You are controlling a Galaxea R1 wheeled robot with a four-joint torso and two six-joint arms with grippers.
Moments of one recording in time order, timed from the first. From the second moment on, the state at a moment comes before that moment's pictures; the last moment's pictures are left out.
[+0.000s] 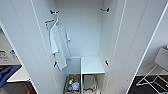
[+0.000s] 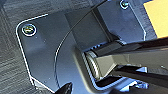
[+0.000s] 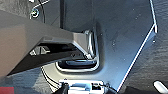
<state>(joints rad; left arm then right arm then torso) 1.47 3.10 -2.80 1.57 -0.02 -1.25 -1.63 3.10 -2.75 -0.14 0.14 0.17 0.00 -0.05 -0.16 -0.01</state>
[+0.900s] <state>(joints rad) 1.47 3.10 -2.80 1.57 -0.02 -1.25 -1.62 3.10 -2.75 -0.14 0.14 0.17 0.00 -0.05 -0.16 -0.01</state>
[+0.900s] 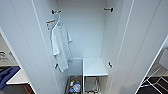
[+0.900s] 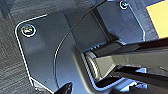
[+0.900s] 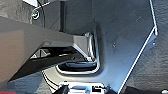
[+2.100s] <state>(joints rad) 1.52 3.05 -2.80 0.82 0.09 -0.59 -1.57 3.09 -2.74 -0.14 0.10 0.18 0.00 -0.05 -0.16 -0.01</state>
